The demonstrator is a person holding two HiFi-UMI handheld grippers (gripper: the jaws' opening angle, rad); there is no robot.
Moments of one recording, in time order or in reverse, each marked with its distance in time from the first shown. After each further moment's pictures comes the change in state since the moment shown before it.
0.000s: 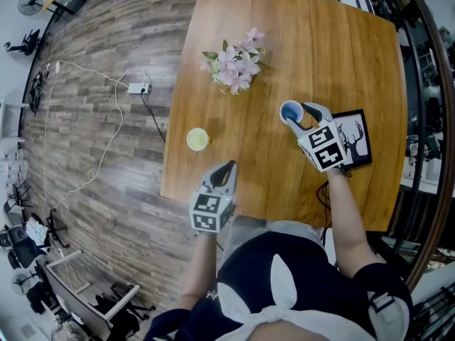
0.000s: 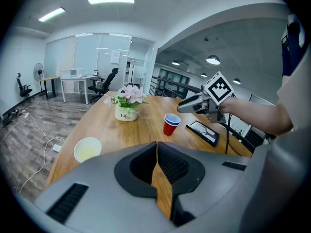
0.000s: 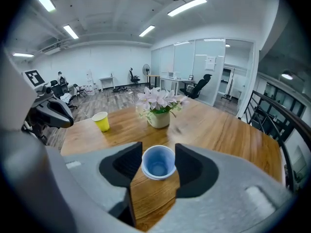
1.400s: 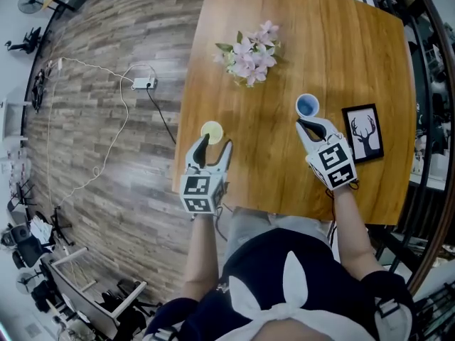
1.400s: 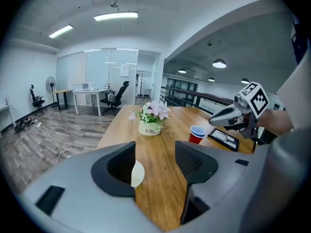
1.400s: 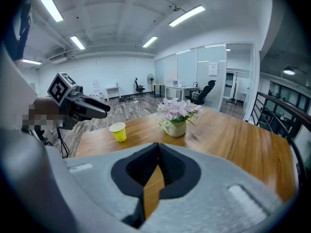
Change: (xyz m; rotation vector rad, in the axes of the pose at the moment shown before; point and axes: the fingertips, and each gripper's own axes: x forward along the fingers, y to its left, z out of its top) left arm -0.020 0.096 0.042 0.027 -0.136 0.153; right arm -0.012 0.065 0.015 0.012 -0.116 0.056
